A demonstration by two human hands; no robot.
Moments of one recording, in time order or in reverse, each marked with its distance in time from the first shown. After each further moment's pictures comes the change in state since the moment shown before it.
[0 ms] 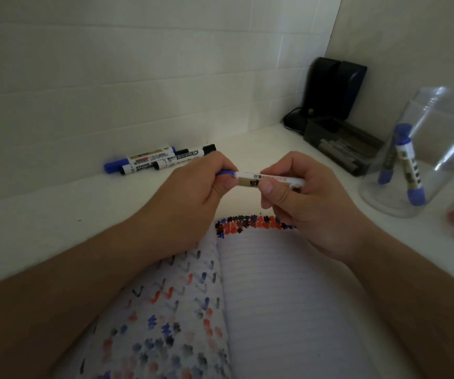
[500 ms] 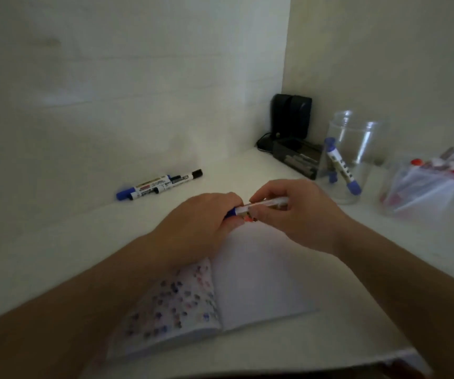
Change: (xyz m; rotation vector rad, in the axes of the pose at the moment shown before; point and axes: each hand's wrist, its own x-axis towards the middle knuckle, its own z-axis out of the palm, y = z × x) left_hand -0.021 0.054 0.000 0.360 -0.250 0.142; right_hand -0.068 -0.060 -0.012 -0.679 0.057 -0.006
